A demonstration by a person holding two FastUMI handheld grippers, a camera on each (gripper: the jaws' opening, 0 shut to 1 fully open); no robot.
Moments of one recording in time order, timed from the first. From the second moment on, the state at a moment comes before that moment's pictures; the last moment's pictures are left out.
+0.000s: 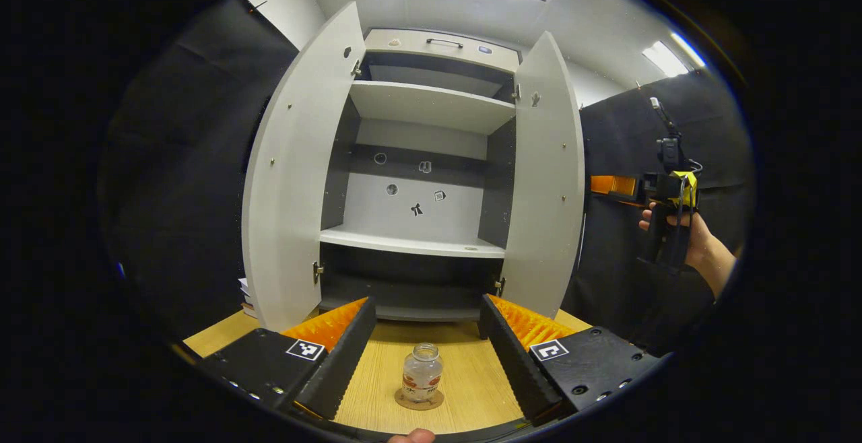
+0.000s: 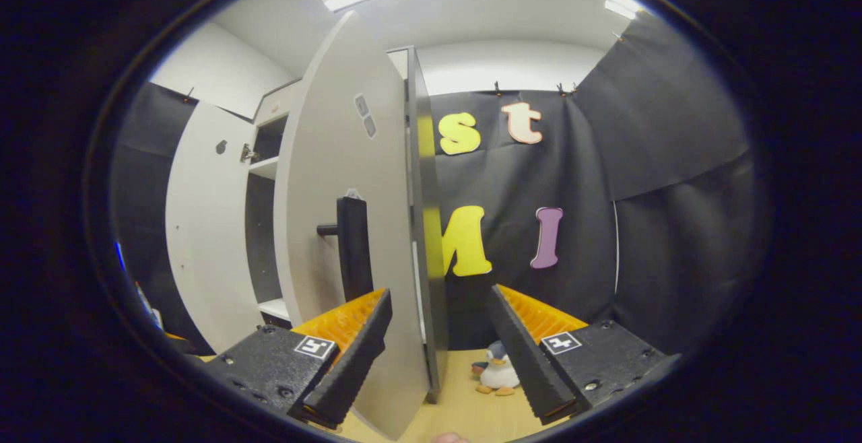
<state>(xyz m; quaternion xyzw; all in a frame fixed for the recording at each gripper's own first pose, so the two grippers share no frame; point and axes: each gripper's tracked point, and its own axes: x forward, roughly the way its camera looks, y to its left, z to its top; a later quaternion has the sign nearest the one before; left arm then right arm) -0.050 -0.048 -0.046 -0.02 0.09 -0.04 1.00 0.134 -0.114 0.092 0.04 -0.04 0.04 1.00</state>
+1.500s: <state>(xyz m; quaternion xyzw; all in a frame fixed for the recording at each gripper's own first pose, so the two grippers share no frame) -0.041 0.089 0.015 0.04 0.03 0.12 0.99 0.039 -0.009 0.022 0.02 -0.06 0.08 0.99</state>
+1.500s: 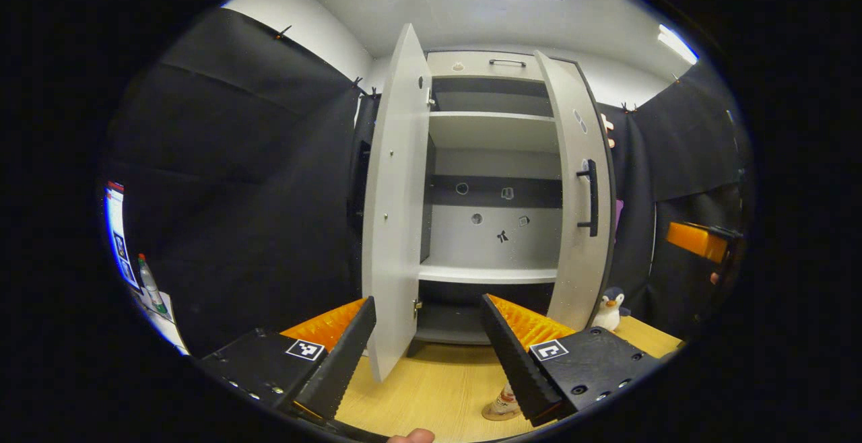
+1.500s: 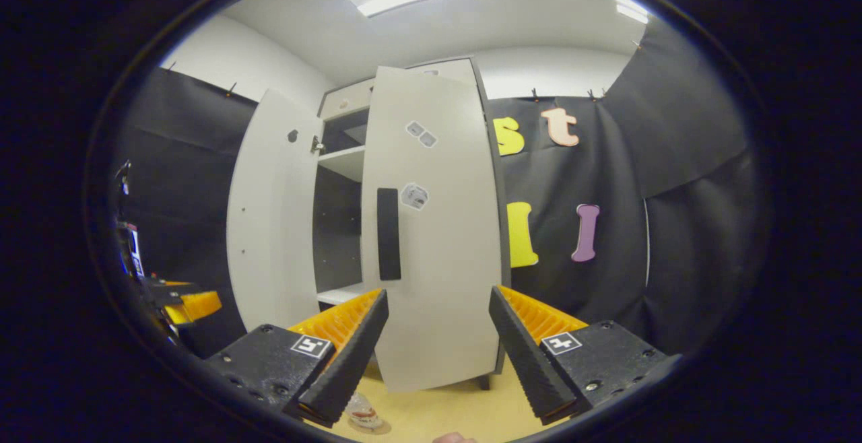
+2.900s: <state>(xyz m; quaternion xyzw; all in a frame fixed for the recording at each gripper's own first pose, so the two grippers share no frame) 0.090 0.220 0.098 0.01 -0.03 0.20 0.98 -0.004 -0.013 0.007 0.06 -0.03 0.09 0.99</state>
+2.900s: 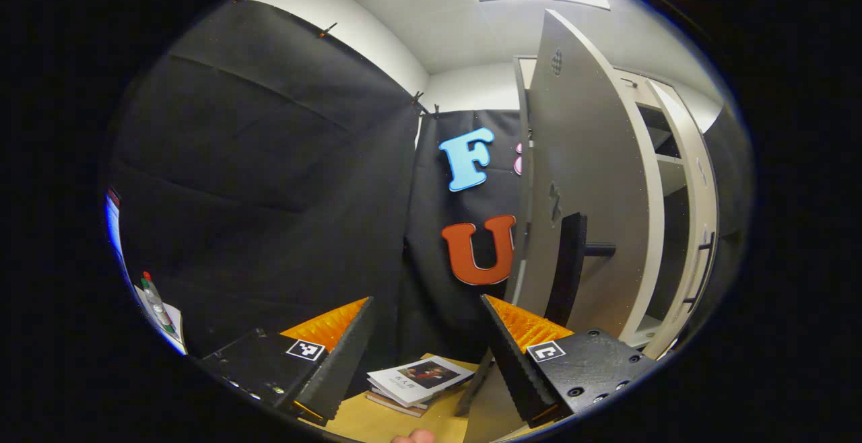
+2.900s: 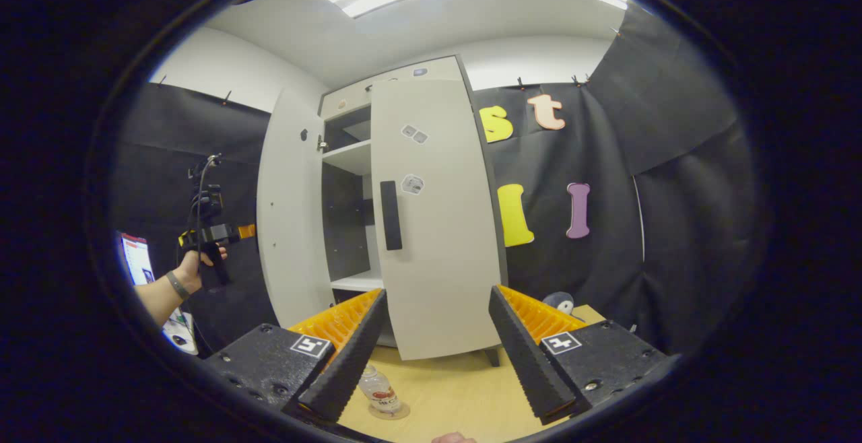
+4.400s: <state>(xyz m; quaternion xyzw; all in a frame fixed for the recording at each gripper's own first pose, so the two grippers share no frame) -0.003 -0.004 -0.004 0.04 0.01 0.03 1.00 0.029 -0.058 -0.024 0.06 0.00 0.06 1.00</state>
